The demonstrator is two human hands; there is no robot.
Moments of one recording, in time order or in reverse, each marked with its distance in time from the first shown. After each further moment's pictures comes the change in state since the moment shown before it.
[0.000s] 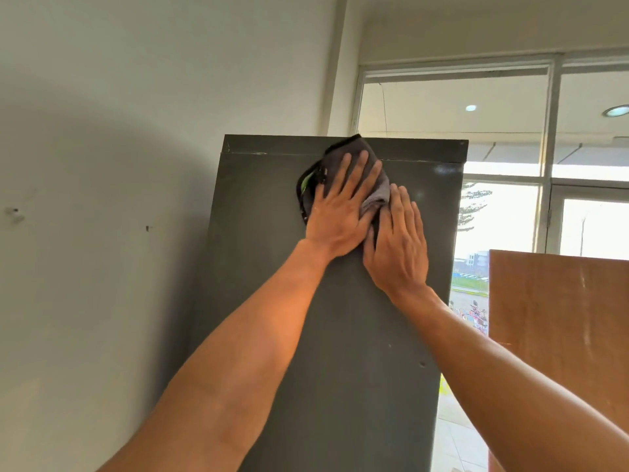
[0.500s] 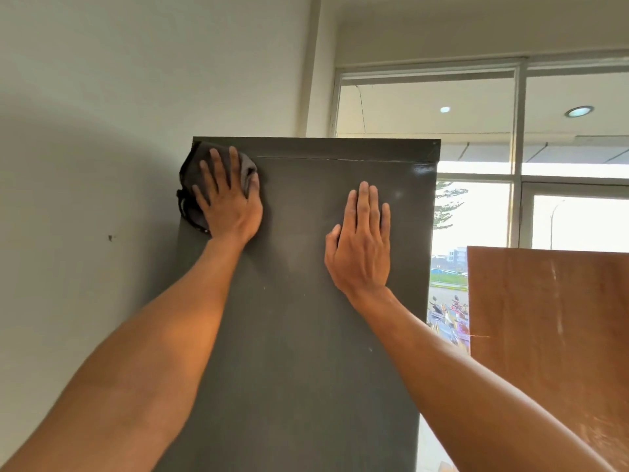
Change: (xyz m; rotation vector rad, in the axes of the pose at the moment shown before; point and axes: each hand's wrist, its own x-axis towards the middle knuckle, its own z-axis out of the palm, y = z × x) left_hand -0.016 -0.115 -0.008 -0.116 0.095 -0.666; right_hand 0.001 -0.022 0.009 -0.060 -0.060 0.102
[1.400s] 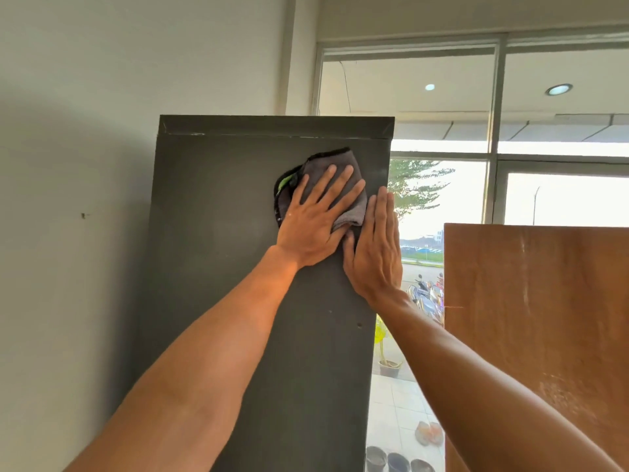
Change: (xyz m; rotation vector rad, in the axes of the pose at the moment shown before) left_hand -0.122 0.127 0.034 0.199 -0.037 0.873; right_hand -0.048 0.087 -0.040 0.206 -0.075 0.038
